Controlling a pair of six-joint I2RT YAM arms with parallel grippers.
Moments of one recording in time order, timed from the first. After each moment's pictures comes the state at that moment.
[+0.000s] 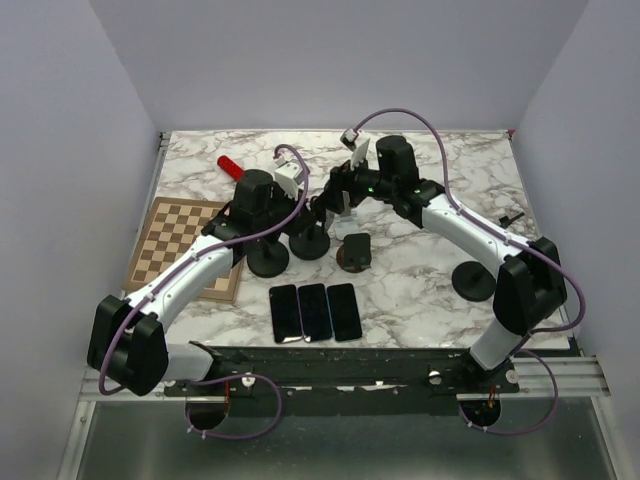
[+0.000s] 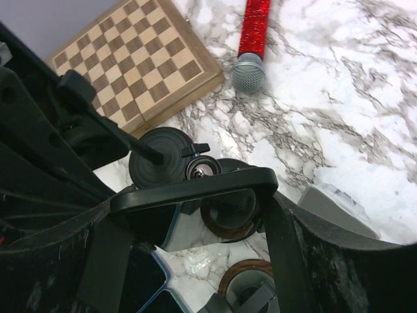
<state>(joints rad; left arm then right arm) -0.48 1.31 0.97 -0.13 0.39 -0.19 0.58 1.69 1.37 -0.09 -0.51 0.06</state>
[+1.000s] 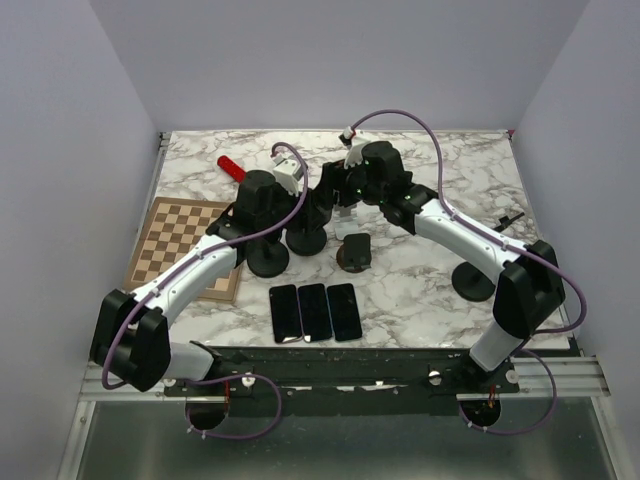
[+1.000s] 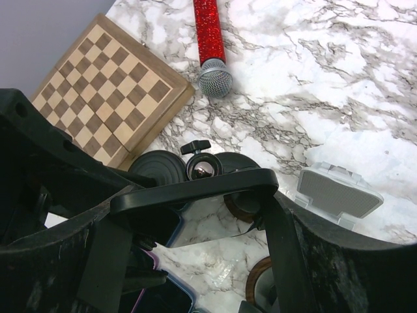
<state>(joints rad) -0.49 1.33 0.95 -0.02 0.33 -0.26 0.66 1.67 1.36 -0.09 -0.17 0.29</state>
